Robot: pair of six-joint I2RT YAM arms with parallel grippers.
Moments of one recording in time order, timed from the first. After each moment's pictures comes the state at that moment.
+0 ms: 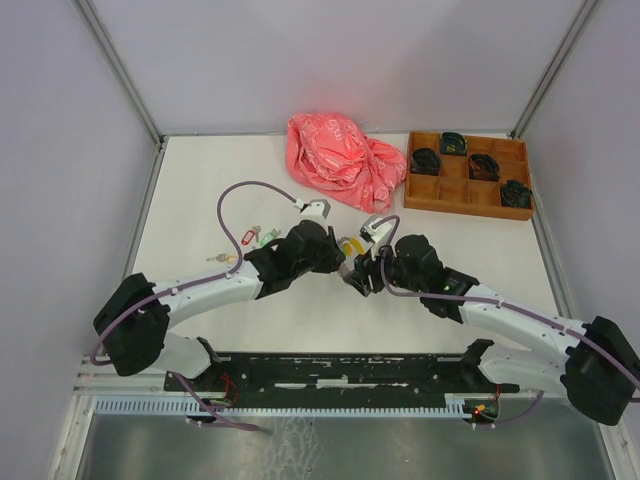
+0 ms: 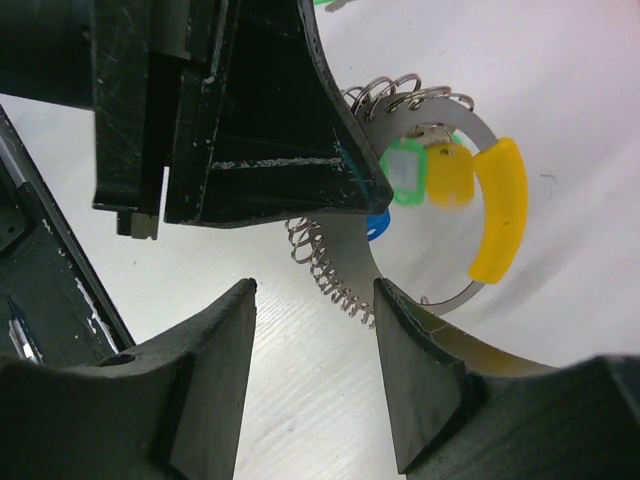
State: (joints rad) left arm -0.90 1.40 0.84 -0.02 -0.19 -0.68; right arm 0.81 1.07 0.57 0.07 -0.17 0.14
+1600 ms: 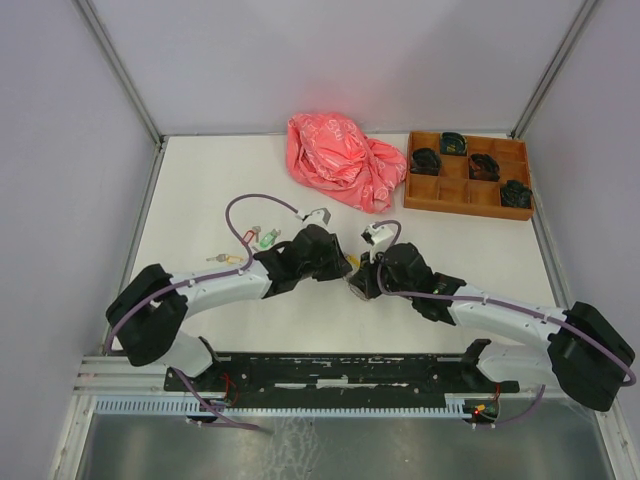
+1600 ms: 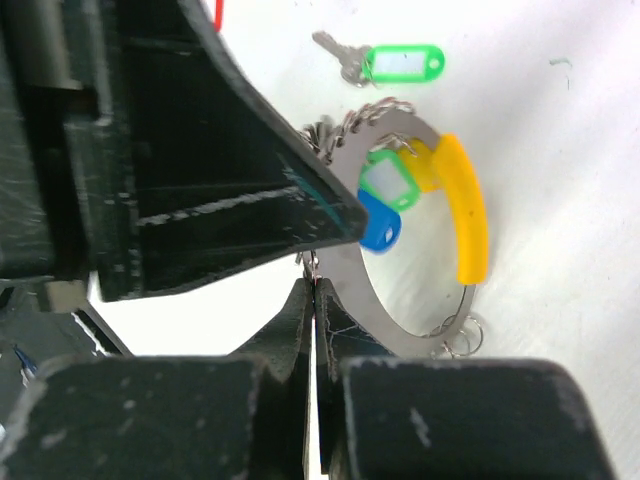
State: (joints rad) left arm -0.90 1.50 0.84 -0.03 -0.10 -0.88; right arm 0.86 1.17 0.53 0.13 -0.03 0.37
